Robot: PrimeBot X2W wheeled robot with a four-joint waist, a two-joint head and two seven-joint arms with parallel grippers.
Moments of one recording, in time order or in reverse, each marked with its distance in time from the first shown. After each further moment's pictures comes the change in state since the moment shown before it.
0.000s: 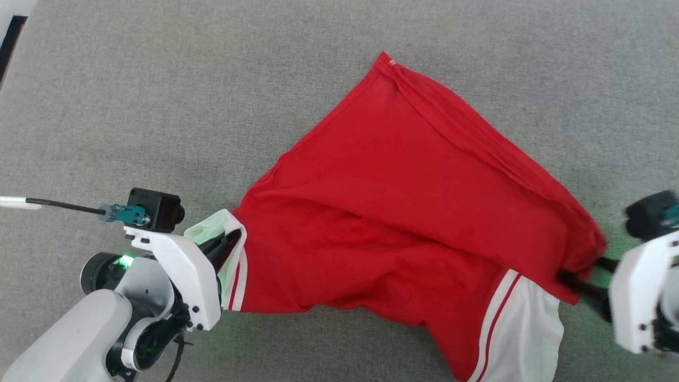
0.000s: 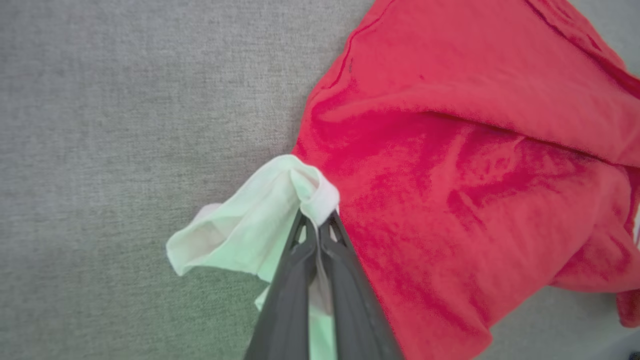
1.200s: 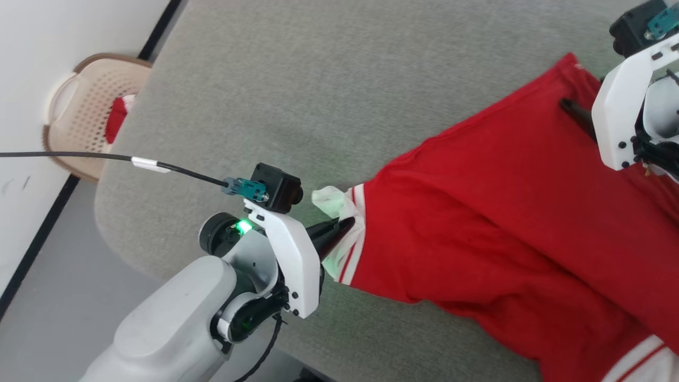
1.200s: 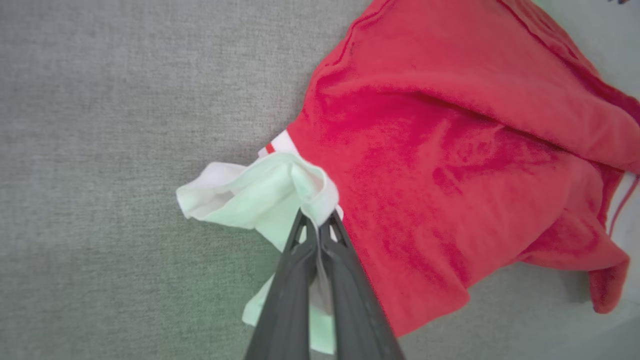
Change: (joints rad) left arm -0.185 -0.258 -0.151 0.138 0.046 -0.166 0.000; right arm -0.803 -0.117 0.496 0.631 0.012 -0.003 -0.285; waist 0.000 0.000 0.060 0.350
